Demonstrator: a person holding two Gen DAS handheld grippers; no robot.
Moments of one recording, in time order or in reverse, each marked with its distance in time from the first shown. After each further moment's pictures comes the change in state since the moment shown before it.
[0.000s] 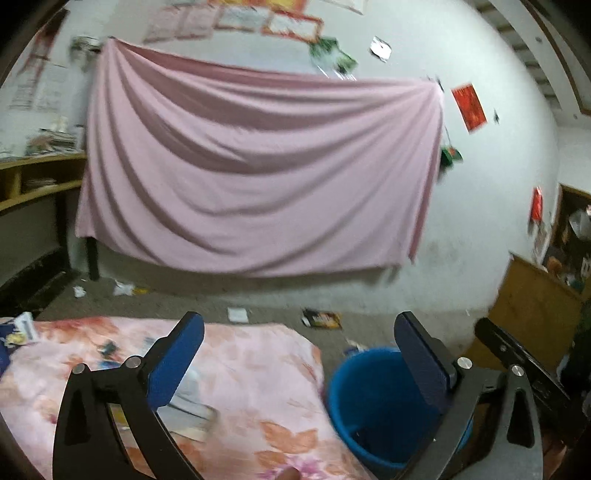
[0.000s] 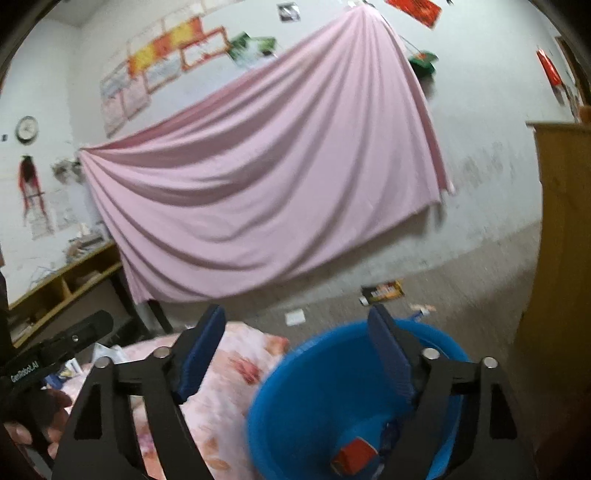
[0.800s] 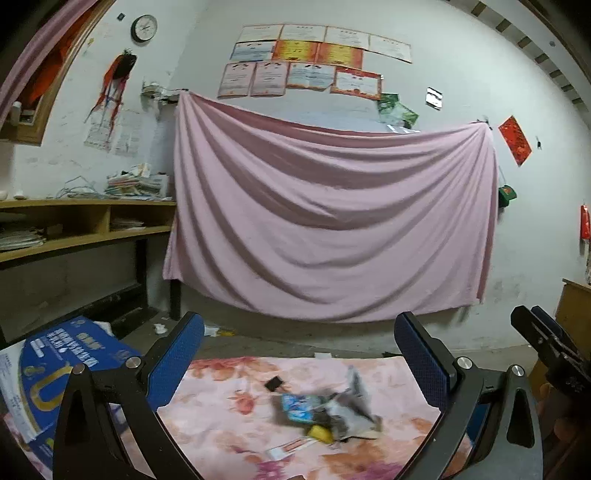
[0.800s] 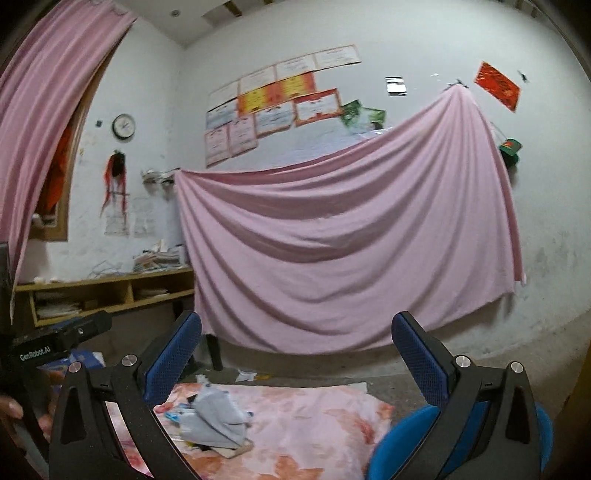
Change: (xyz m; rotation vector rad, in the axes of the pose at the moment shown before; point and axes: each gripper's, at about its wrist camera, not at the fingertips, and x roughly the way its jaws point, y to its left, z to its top) left arm -0.114 0.130 -0.011 0.017 -0.182 0.262; right arm -0.015 0.142 -0.018 -0.205 -0.237 0.249
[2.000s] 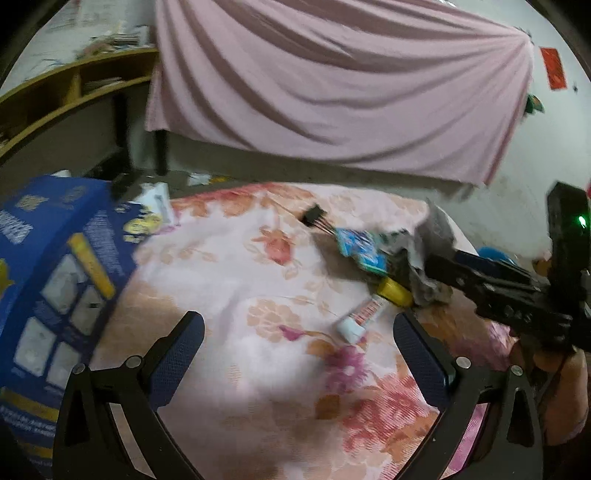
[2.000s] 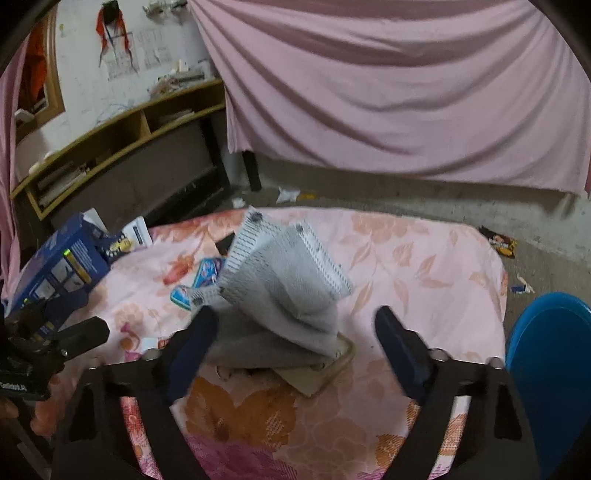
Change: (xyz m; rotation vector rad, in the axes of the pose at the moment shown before) left arm 0.100 0.046 -0.094 -0.026 0.668 -0.093; right arm 0.146 0.063 -0.104 -0.007 0.801 0.150
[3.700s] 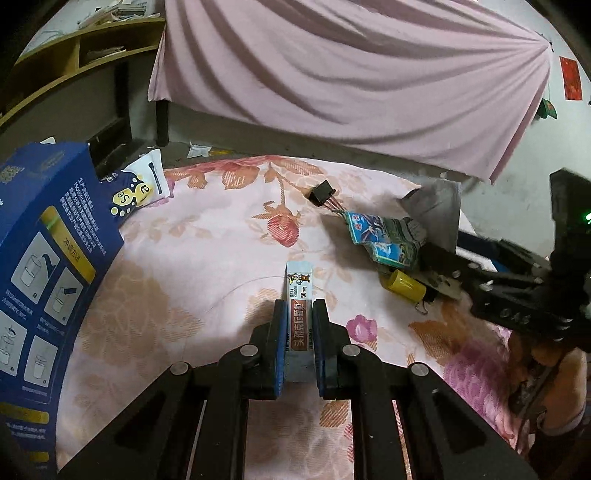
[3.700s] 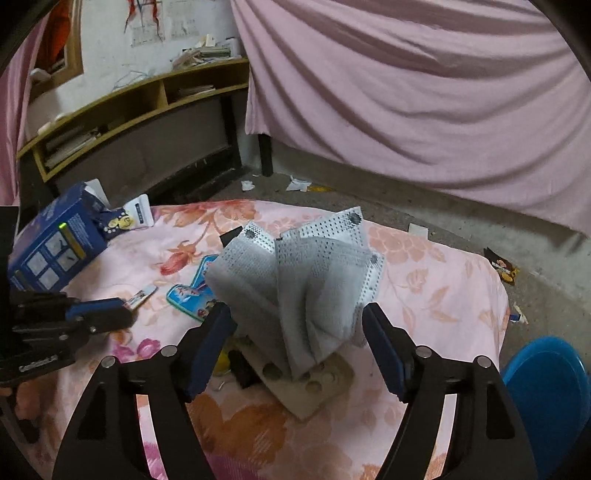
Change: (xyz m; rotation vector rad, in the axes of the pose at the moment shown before) left arm 0.014 0.013 0.009 -0.087 0.078 0.003; right arm 0.018 0.011 0.017 -0.147 0.049 -0.002
